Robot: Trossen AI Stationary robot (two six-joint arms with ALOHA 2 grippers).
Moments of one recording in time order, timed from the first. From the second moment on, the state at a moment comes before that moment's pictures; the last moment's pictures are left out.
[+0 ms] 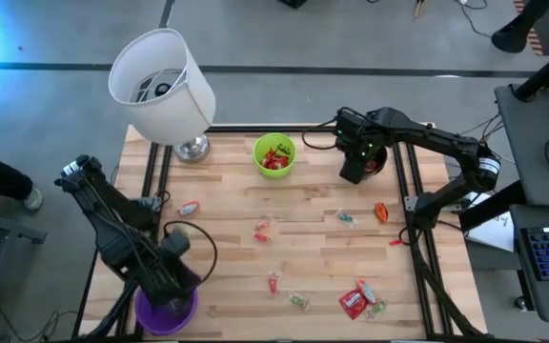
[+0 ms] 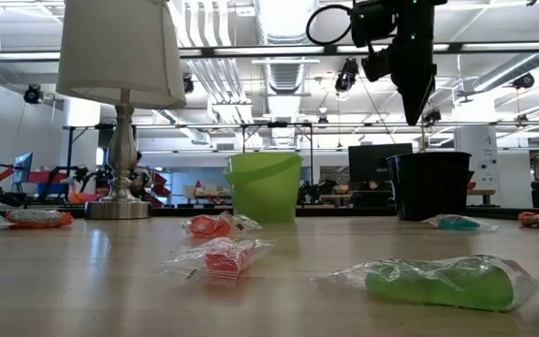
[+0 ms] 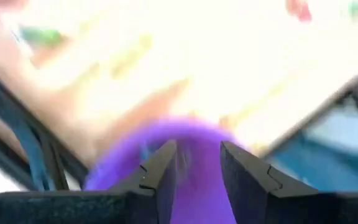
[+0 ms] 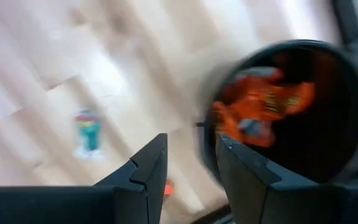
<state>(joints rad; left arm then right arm) -0.84 1.42 1.43 -1.39 -0.14 -1.79 -0.49 1.49 1.38 -1.33 0.03 0.01</state>
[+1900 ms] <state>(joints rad) -0.68 1.29 1.31 -1.57 -0.57 -1.23 -0.16 1.46 1.24 -1.15 -0.20 0.65</state>
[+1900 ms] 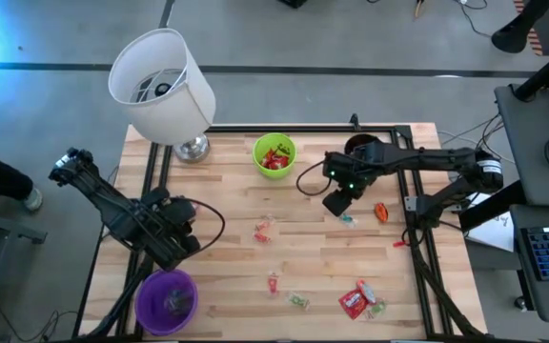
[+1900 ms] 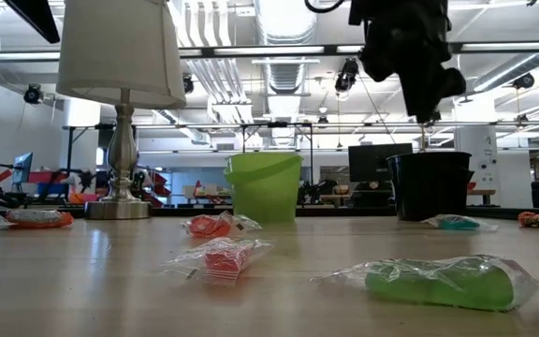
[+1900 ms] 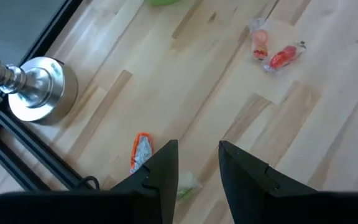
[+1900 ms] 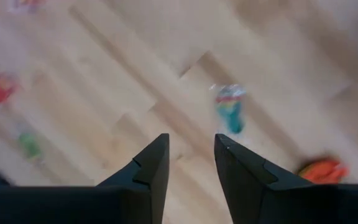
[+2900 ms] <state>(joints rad) -0.68 1.27 1.30 -1.57 -0.57 -1.02 0.46 1.46 0.94 -0.92 -0.22 1.51</state>
